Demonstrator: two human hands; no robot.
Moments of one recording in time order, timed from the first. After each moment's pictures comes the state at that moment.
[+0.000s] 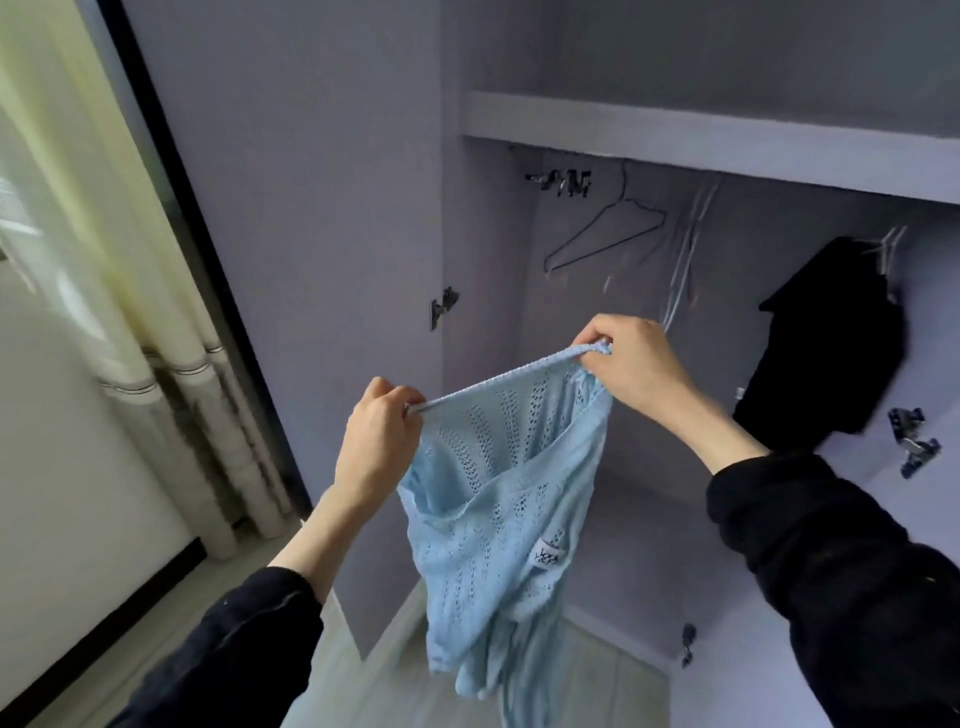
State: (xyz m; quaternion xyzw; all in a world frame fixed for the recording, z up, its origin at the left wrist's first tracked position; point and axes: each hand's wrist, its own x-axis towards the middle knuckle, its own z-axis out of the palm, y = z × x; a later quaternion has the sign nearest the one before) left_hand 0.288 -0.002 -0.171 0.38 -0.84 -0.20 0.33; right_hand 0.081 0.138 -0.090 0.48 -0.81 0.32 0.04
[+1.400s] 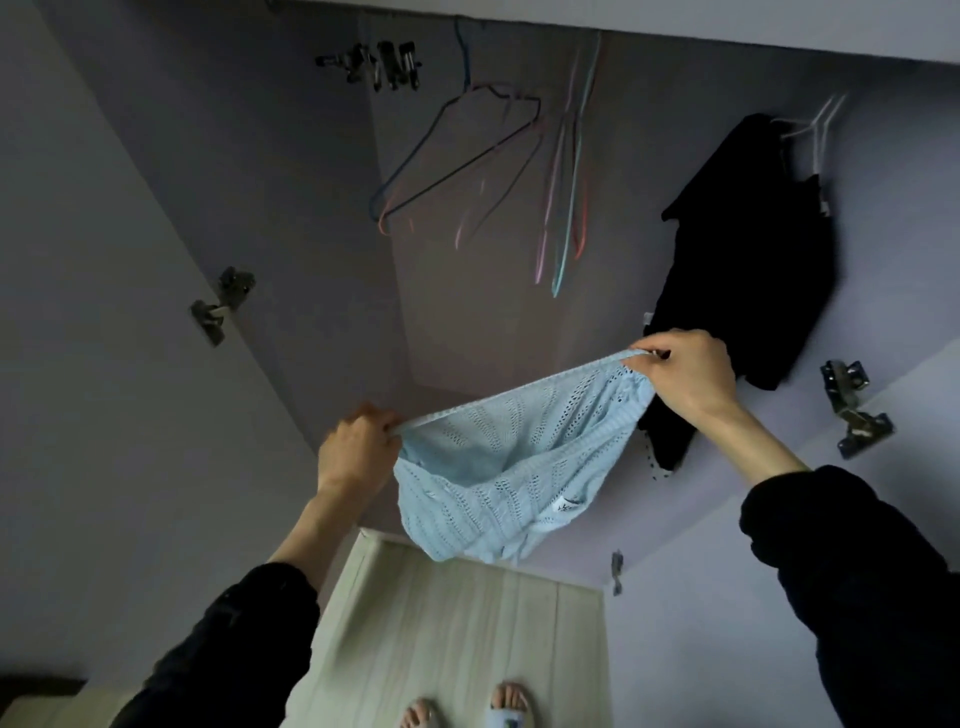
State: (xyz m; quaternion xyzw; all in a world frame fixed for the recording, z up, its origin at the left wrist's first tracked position) left_hand 0.038 -0.048 -0.278 0.35 -0.92 -0.18 0.09; right_hand -0.162 0.194 -0.189 0.22 -0.93 0.31 0.01
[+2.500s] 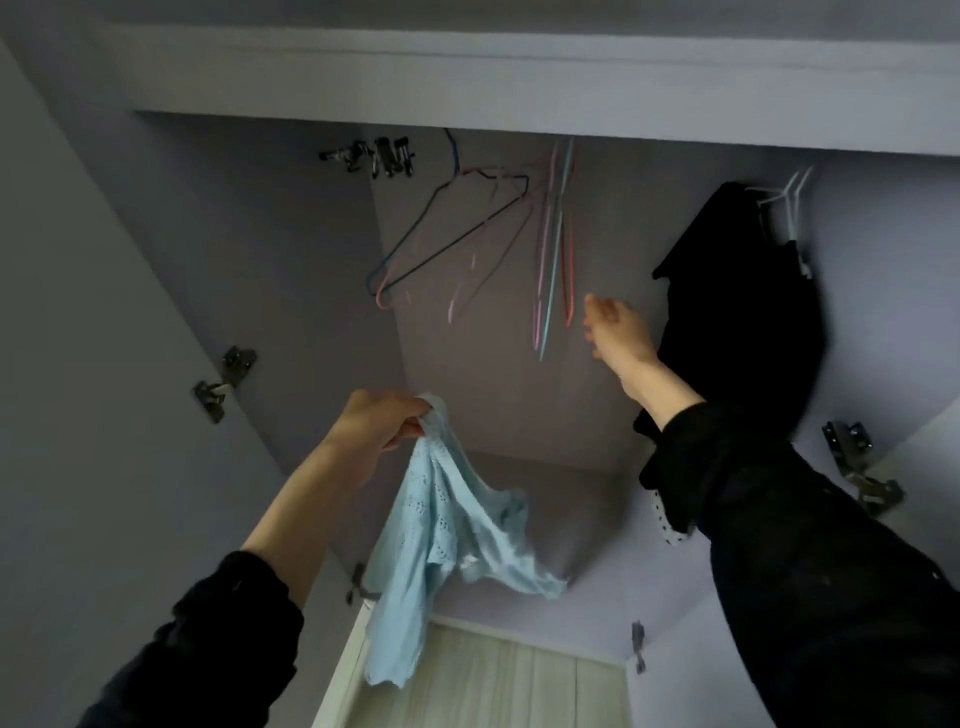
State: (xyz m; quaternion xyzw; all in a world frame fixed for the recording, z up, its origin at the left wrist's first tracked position) left_hand -0.023 -0.052 -0.175 0.39 -0.65 -0.64 0.12; right_hand -0.230 0.104 -0.164 0.11 -0.82 0.55 -0.12
